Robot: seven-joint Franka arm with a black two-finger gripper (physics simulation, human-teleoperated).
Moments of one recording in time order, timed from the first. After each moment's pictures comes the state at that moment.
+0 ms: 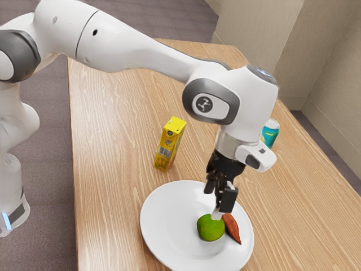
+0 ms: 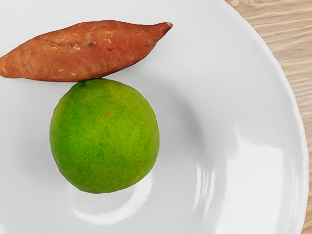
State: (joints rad) arm -0.78 0.12 0.26 -1.62 -0.21 1.73 -0.31
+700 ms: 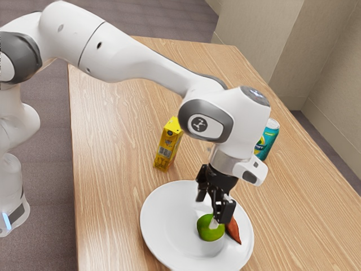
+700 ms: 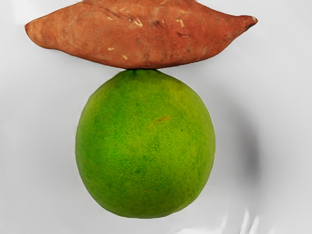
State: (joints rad) arm -0.80 0.12 0.27 -1.73 -0.18 1.83 -0.51
